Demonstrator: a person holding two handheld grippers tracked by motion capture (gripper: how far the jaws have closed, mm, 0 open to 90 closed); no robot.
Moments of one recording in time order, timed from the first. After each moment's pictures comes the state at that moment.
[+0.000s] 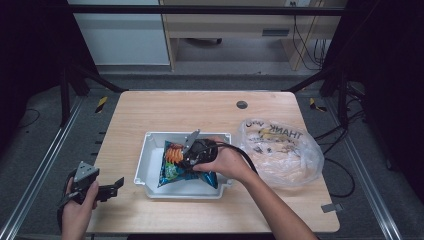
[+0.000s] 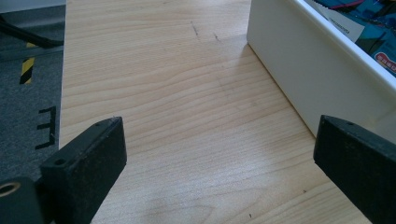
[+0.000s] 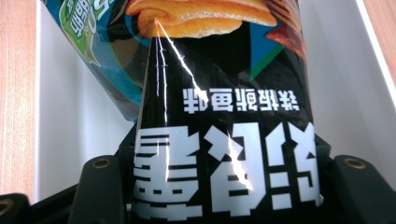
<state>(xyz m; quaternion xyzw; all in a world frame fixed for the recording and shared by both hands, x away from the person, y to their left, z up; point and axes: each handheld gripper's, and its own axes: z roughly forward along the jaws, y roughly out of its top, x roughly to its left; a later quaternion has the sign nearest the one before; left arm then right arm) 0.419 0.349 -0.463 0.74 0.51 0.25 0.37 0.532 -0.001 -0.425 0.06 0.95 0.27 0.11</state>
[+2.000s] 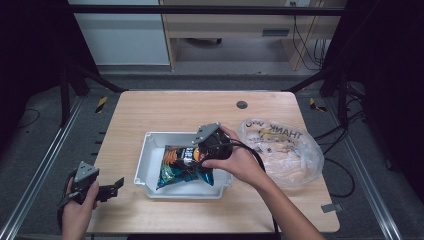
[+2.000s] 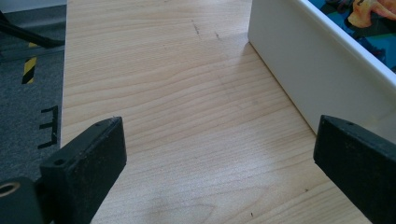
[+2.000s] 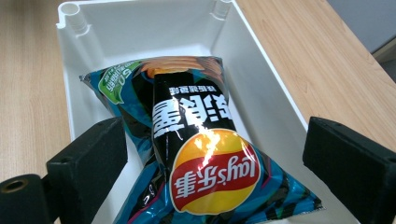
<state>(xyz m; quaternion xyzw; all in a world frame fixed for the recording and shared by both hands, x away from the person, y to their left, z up) 0.419 0.348 -0.464 0.73 0.51 0.25 0.37 0.505 -0.034 -0.372 0.14 0.91 0.36 0.16</state>
